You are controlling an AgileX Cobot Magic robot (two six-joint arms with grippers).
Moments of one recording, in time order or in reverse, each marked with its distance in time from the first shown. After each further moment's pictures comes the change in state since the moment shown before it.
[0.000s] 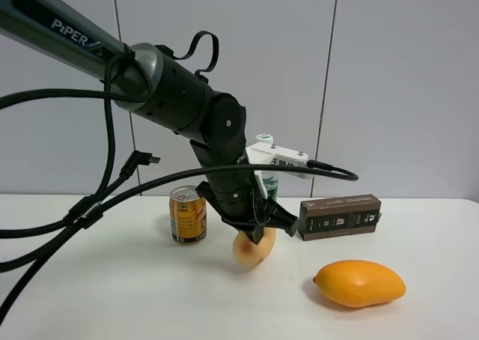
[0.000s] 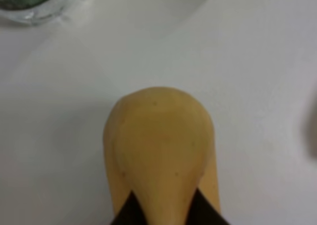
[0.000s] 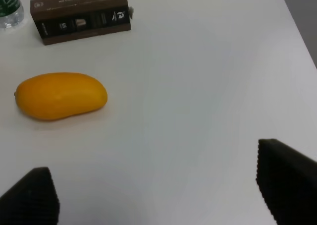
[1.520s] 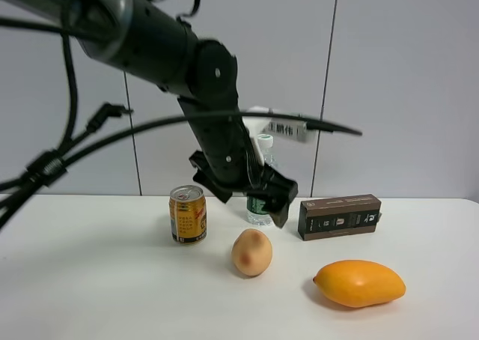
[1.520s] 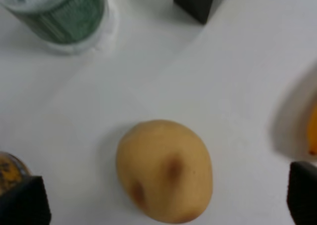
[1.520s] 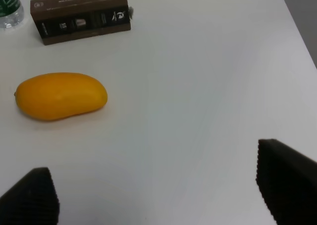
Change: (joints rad) left arm 0.000 -0.183 -0.001 0.007 0.093 0.018; right arm 0.000 0.000 0.000 0.000 0.000 0.000
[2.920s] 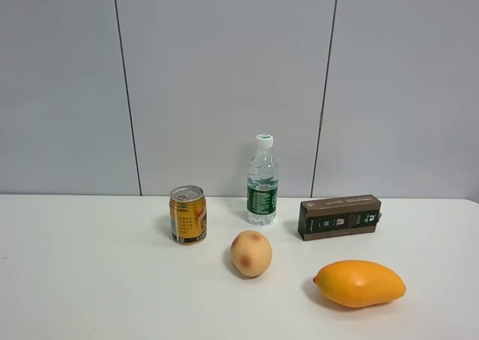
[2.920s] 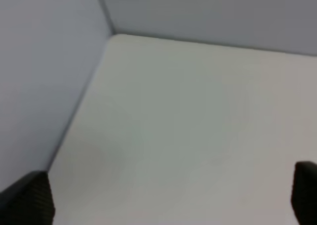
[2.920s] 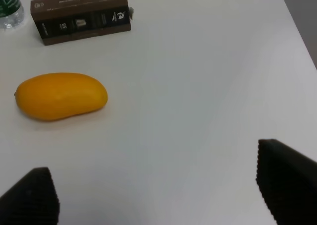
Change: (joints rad) left arm 0.985 -1.292 0.882 0.085 -0.039 -0.003; right arm 0.000 0.000 0.000 0.000 0.000 0.000
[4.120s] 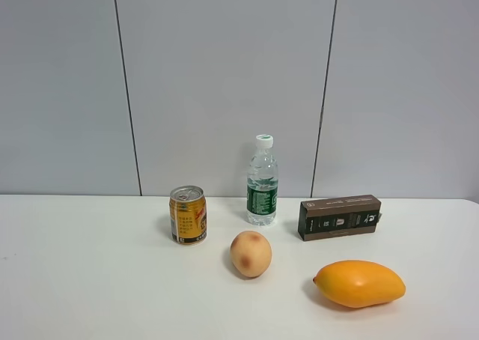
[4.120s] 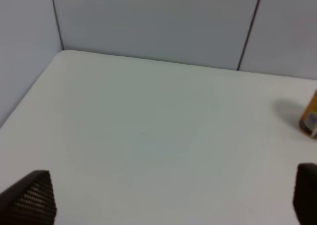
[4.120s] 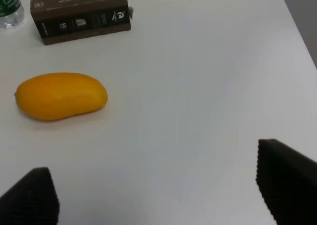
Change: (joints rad) left arm 0.018 -0.751 0.183 -0.294 0.360 0.154; right arm 0.000 0.000 0.000 0.000 0.000 0.000
